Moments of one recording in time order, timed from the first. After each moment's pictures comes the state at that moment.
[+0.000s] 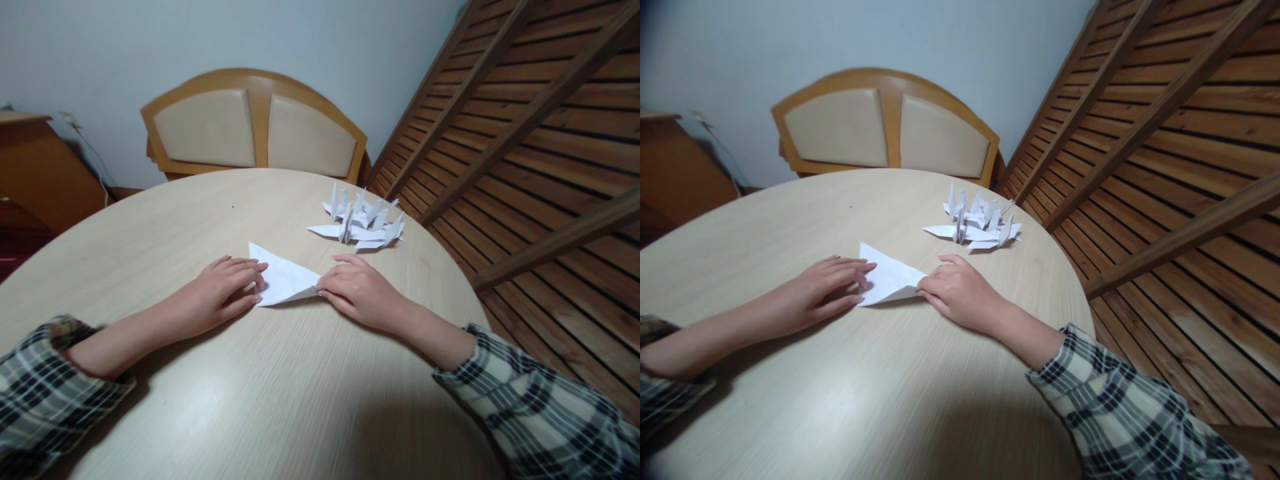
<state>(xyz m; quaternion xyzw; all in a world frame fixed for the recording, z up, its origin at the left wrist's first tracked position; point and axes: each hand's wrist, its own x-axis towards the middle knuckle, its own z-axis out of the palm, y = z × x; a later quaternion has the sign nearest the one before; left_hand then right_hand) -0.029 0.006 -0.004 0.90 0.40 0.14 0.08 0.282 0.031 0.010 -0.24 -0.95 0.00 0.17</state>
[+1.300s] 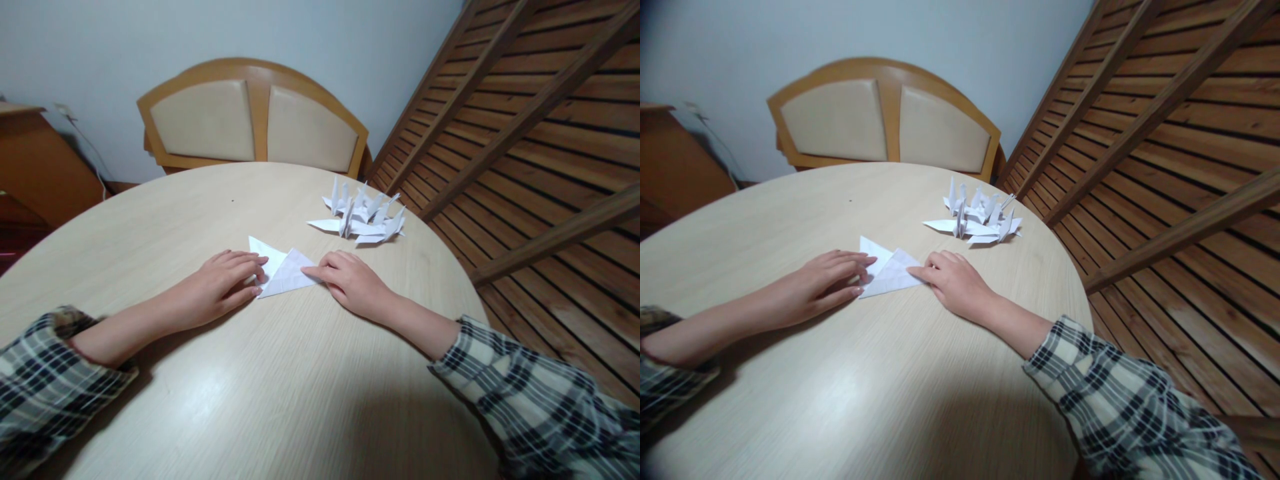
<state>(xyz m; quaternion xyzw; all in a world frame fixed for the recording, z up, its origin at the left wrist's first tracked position) -0.029 0.005 -0.004 0.90 0.41 0.13 0.09 0.276 0.040 -0.012 -0.30 -0.94 0.02 0.16</state>
